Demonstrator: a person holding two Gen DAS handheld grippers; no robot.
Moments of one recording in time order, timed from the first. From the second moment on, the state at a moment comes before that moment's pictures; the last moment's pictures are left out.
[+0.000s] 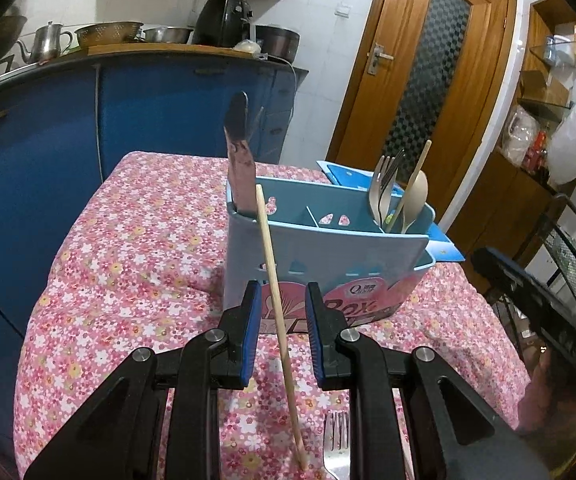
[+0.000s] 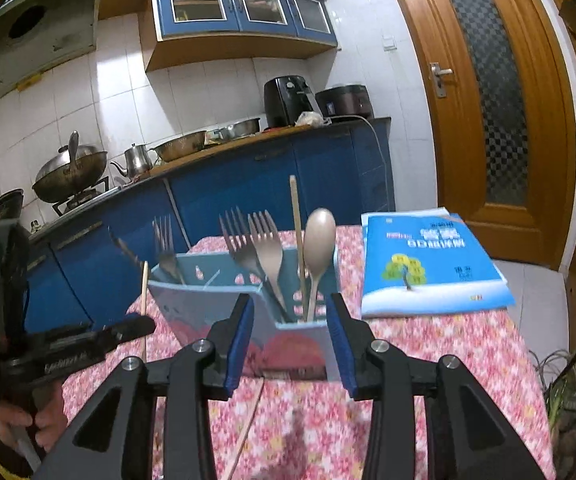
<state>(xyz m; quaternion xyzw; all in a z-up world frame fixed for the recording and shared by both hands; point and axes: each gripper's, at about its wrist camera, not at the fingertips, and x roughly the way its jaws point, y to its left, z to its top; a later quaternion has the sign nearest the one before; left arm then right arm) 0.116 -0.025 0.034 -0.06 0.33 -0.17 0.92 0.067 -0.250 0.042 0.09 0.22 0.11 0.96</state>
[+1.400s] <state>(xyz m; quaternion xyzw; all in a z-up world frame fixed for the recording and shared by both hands) 0.140 -0.044 0.136 -0.07 0.05 -0.12 0.99 0.058 -0.255 0.014 0.11 0.22 0.12 0.96</state>
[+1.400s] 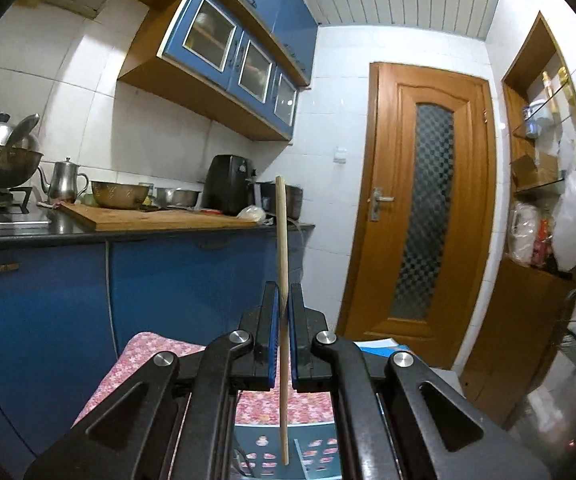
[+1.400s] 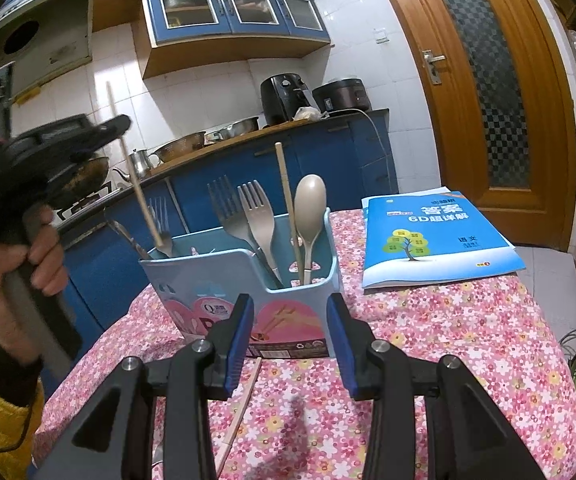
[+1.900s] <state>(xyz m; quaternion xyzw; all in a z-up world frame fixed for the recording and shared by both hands) 0.139 -0.042 0.102 -0.03 0.14 -0.13 0.98 0.048 -0.247 0.028 0.10 0.21 0.11 0.97</state>
